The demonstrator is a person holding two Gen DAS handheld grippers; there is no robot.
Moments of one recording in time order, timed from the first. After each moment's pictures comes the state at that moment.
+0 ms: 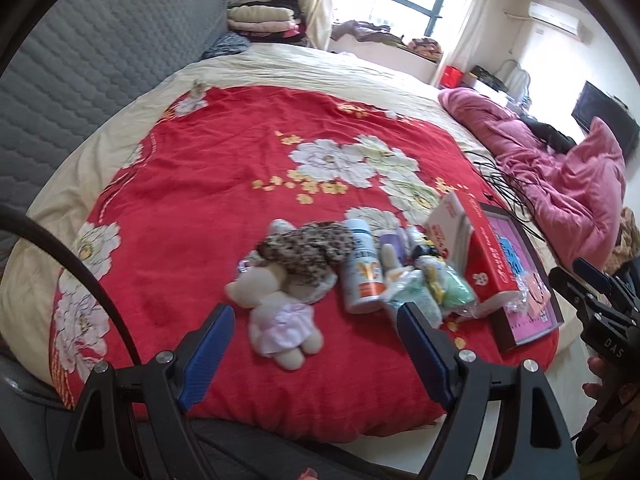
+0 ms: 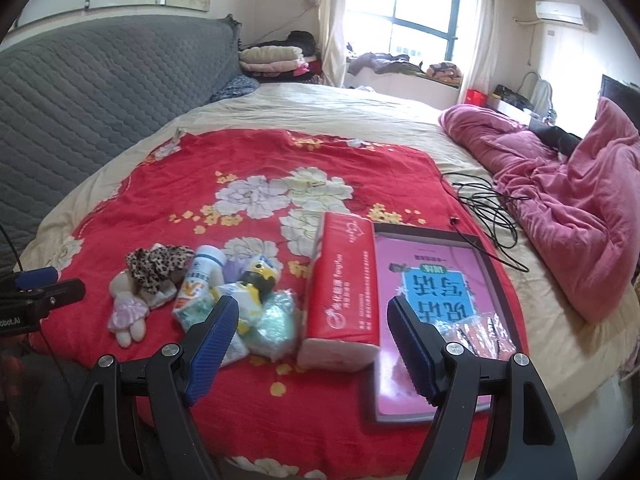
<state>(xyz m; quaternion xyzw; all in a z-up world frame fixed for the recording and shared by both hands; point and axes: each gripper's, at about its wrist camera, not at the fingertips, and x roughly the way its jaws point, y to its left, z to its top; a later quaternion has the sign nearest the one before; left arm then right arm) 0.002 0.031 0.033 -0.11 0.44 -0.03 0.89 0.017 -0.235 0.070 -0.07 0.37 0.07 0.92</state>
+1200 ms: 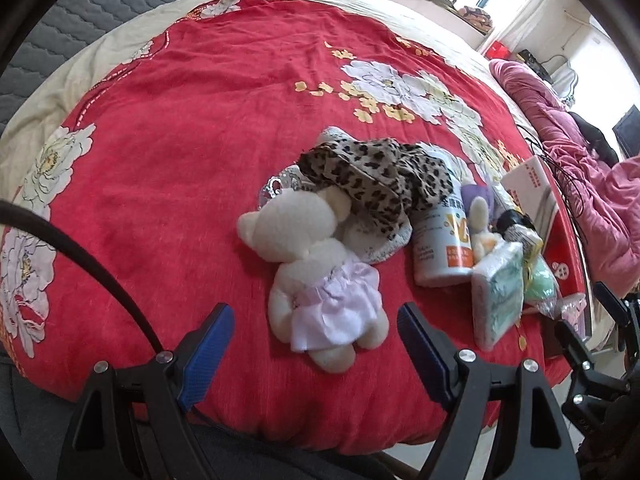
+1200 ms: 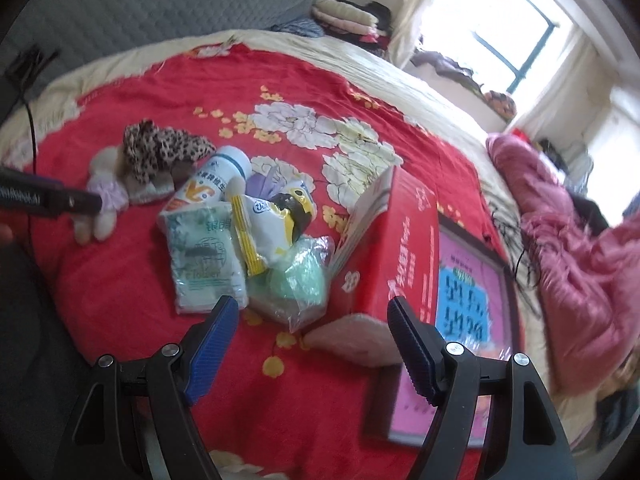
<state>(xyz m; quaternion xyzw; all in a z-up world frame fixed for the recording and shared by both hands) 0.049 0.052 -0.071 -0.17 0.54 0.01 0.82 0.035 -0.182 -0.019 -0.26 0.41 0.11 0.87</state>
